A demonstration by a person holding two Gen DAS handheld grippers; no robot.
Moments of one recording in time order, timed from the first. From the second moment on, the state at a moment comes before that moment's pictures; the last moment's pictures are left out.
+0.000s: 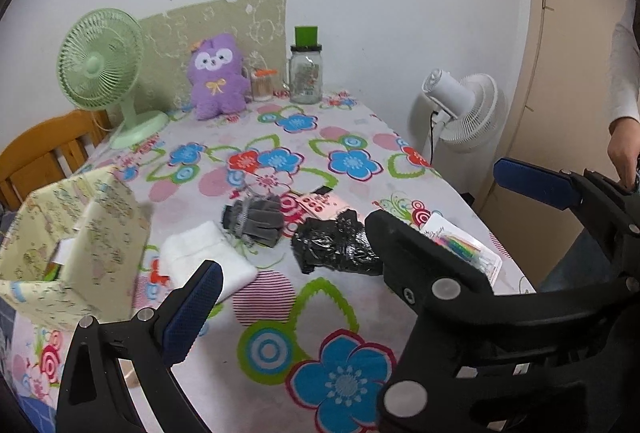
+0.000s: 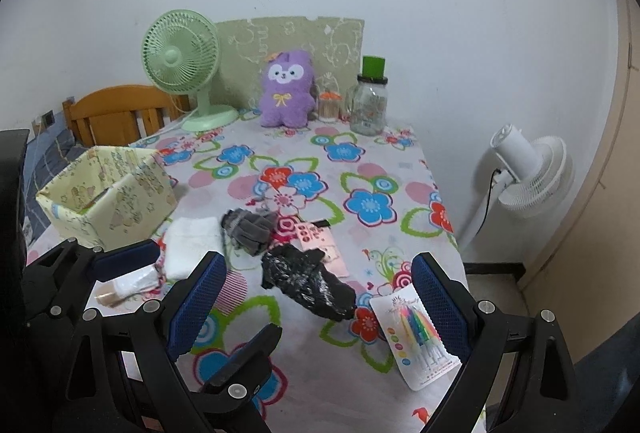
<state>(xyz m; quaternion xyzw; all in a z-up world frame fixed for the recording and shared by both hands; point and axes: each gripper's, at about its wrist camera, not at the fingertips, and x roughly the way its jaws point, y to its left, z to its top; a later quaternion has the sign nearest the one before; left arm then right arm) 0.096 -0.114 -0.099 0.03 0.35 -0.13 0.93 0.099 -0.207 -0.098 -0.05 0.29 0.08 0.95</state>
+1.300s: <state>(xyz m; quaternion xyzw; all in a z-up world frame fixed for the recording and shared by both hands) 0.145 -0.174 -0.184 0.08 0.43 -0.15 0.89 0.166 -0.303 -0.203 -0.02 0.40 0.03 0.92</state>
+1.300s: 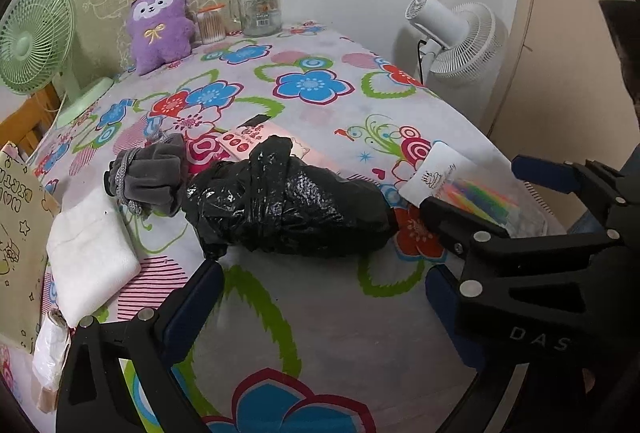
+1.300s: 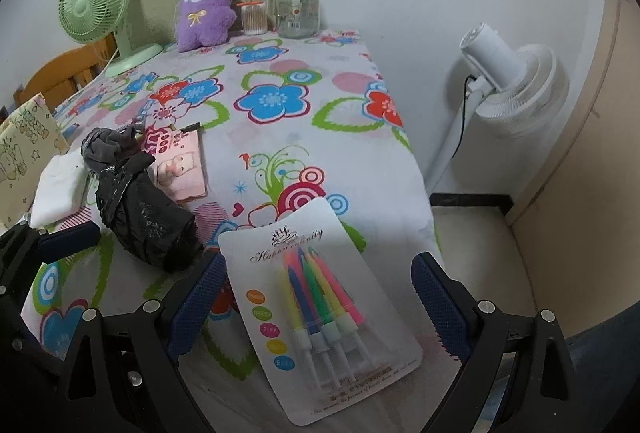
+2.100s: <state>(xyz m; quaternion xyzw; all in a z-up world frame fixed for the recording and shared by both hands) 0.142 -0.170 -0.181 0.08 0.42 -0.15 0.89 0.162 -0.294 -0.199 -0.02 0.40 0.05 0.91</state>
